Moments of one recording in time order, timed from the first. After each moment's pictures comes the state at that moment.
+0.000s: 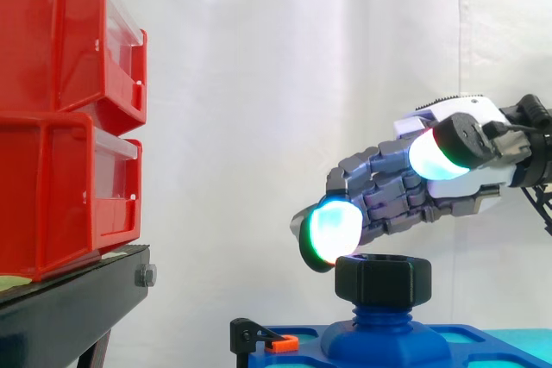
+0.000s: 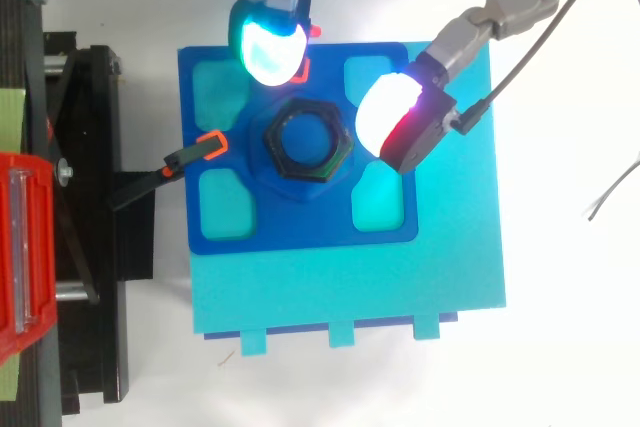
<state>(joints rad) -0.14 -2.23 -1.15 -3.02 -1.84 -0.81</state>
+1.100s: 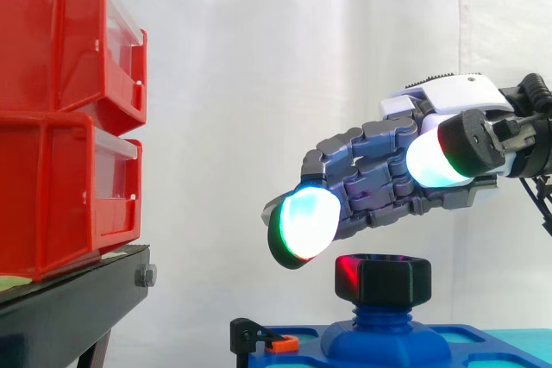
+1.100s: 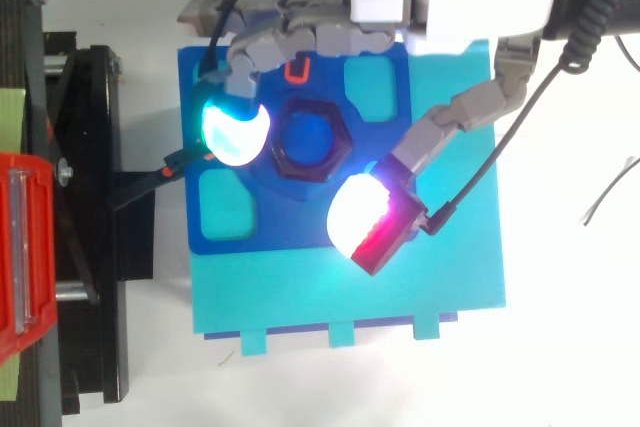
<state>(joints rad) -0.05 -2.23 -1.14 -3.00 -1.75 -0.81</state>
